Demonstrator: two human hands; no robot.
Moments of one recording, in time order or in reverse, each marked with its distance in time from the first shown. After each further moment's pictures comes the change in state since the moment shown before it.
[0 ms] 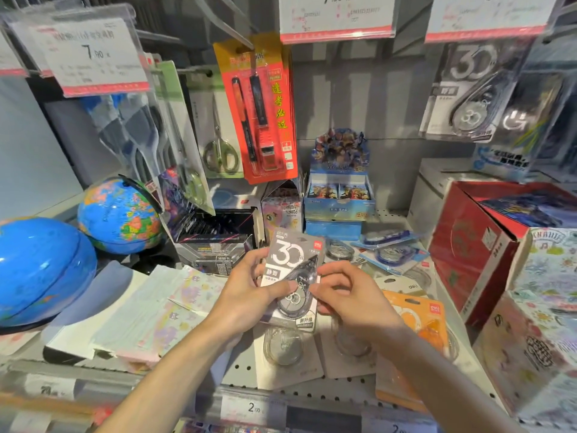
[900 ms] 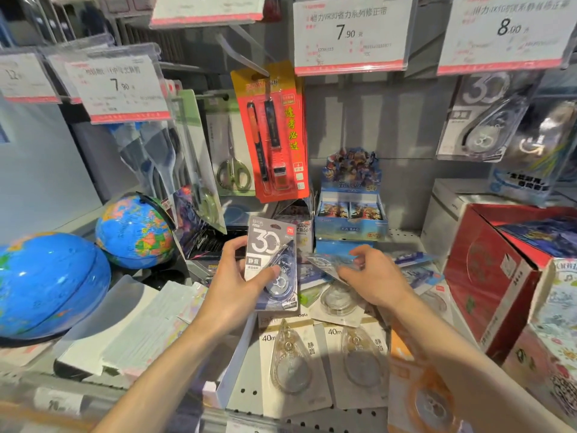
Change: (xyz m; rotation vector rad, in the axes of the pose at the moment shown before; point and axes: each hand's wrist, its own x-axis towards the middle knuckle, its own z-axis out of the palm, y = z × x) left_hand 0.012 0.025 -0.028 0.182 0.223 0.171; right_hand 0.078 -0.027 -0.035 -0.843 0.151 -0.034
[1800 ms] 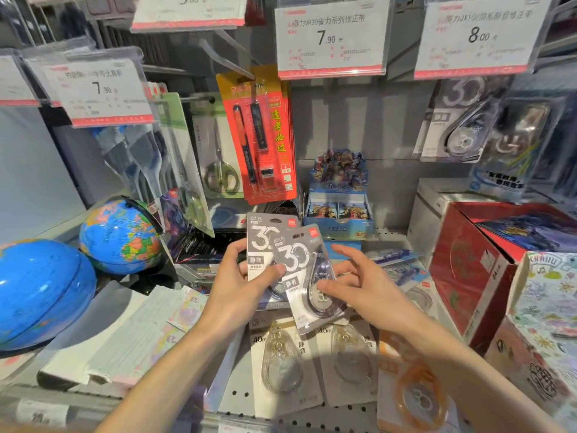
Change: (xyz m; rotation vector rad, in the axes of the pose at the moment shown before) left_hand -0.001 0.004 0.020 -0.306 -0.084 -0.010; right_hand -0.052 0.000 -0.014 0.619 -0.204 -0.186
